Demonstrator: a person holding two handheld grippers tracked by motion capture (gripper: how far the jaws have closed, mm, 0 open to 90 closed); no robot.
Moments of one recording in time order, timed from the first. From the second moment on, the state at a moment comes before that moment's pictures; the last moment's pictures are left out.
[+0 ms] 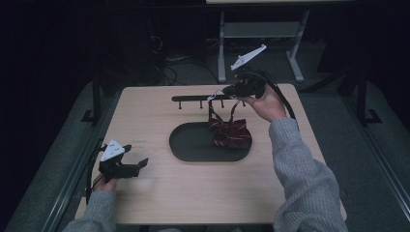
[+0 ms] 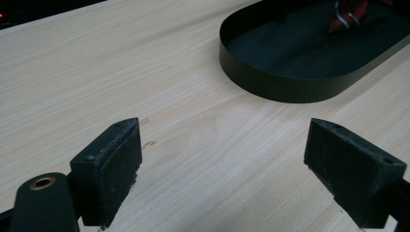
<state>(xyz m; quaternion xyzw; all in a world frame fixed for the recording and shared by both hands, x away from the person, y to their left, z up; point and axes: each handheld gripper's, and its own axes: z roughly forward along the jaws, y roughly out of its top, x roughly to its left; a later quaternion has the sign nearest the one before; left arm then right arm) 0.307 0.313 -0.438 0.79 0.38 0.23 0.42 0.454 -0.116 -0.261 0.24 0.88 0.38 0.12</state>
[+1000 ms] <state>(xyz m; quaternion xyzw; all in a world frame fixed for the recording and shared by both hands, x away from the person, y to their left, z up) 0.306 0.312 -0.438 0.79 0.38 0.23 0.42 0.468 -0.124 -0.290 0.26 0.89 0.36 0.10</state>
